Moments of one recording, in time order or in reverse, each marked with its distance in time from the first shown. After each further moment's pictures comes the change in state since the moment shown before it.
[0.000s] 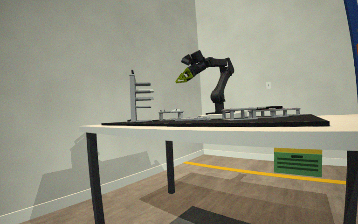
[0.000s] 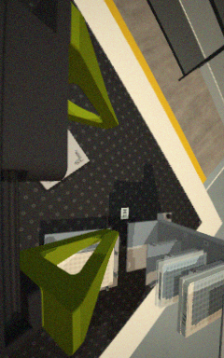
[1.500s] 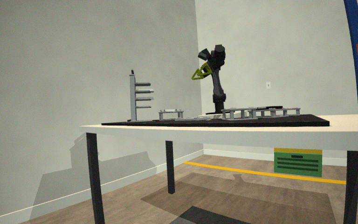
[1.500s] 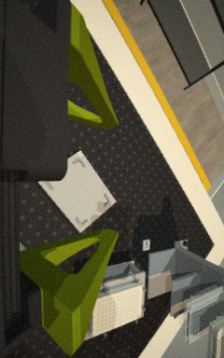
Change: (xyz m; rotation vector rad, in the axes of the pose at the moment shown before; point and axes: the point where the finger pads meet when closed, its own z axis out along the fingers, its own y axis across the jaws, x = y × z) arm 0.038 0.109 -0.061 0.010 0.005 0.003
